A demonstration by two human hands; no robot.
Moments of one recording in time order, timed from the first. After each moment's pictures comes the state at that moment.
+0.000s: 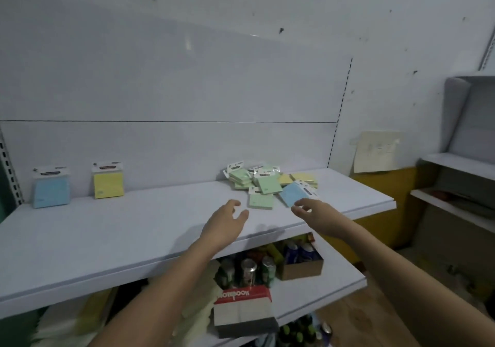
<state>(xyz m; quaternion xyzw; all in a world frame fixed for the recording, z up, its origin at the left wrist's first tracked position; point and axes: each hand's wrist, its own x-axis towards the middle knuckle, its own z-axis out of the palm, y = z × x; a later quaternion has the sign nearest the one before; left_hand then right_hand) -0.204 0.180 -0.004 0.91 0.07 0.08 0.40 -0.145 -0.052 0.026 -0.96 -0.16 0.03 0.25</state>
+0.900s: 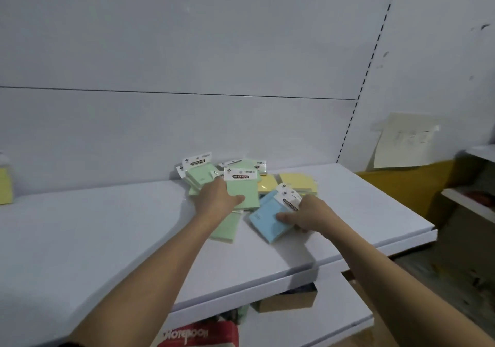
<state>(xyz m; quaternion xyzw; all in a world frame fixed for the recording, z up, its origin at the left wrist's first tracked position) 0.077 0.127 -0.037 0.92 0.21 0.12 0.31 0.115 -0.083 -0.031 -0.97 -0.07 0.09 0.23</state>
